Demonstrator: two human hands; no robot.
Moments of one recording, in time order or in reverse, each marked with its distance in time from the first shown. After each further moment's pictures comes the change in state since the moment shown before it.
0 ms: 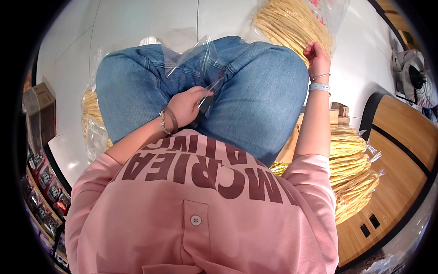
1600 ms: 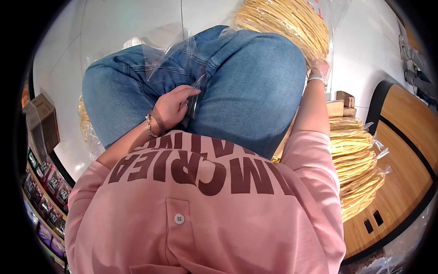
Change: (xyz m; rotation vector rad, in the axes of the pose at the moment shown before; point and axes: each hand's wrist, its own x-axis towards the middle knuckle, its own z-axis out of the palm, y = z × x) left_hand 0.012 0.001 -0.001 -0.017 -0.114 -0.121; right_hand 0.046 0.116 -0.150 -1.657 0.119 -0.029
